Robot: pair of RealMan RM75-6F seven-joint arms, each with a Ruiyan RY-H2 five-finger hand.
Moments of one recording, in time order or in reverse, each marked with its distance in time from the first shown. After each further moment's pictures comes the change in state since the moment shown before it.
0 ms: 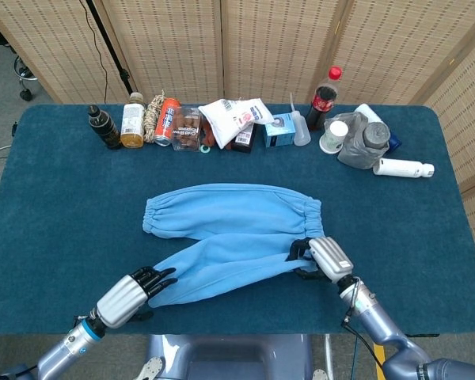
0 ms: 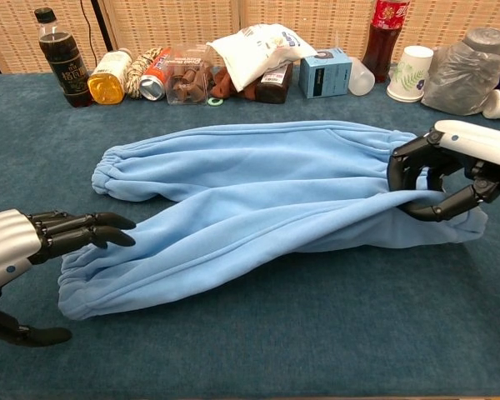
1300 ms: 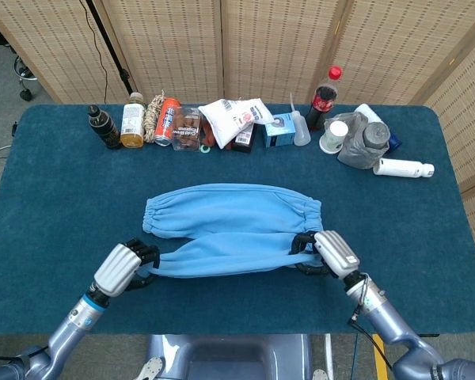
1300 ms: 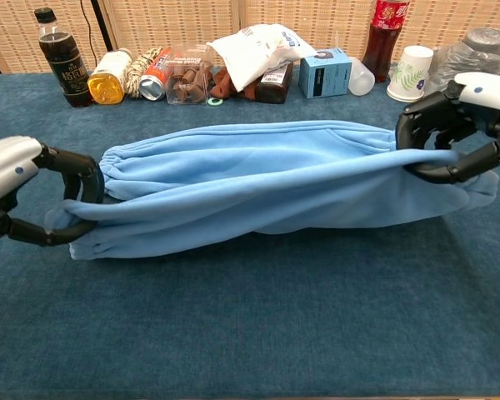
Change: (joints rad) left arm -0.081 0.022 -0.122 -0.095 -0.184 -0.019 -0.054; right arm 0.021 0.113 0.032 -0.120 -0.002 0.015 0.059
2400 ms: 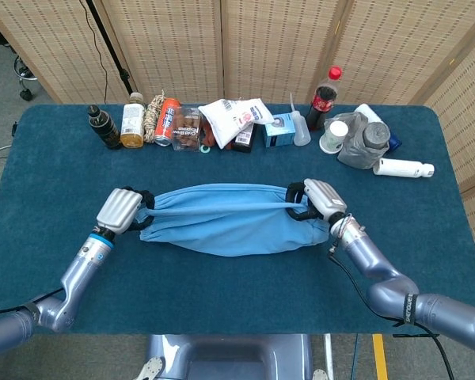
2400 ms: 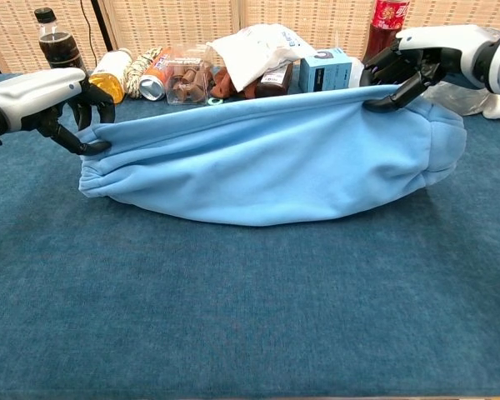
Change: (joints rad) left arm -0.234 0.091 -0.243 -0.074 -0.437 -0.465 0.215; right arm 0.287 -0.031 0.204 0.228 0.441 -0.401 -0.104
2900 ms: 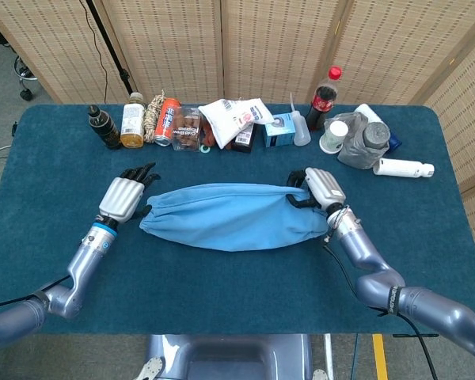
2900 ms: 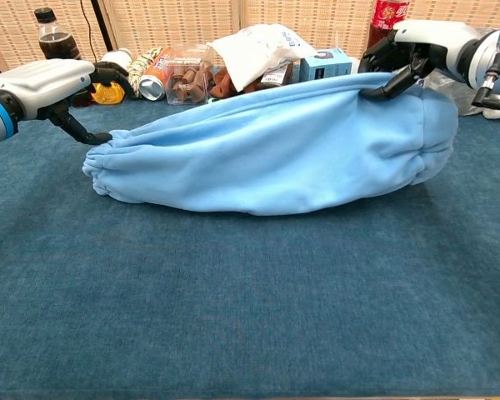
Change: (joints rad) left arm -0.062 -0.063 -0.018 0.127 -0.037 -0.018 0.095; right arm 0.021 -0.120 0.018 0.163 -0.014 0.091 -0.017
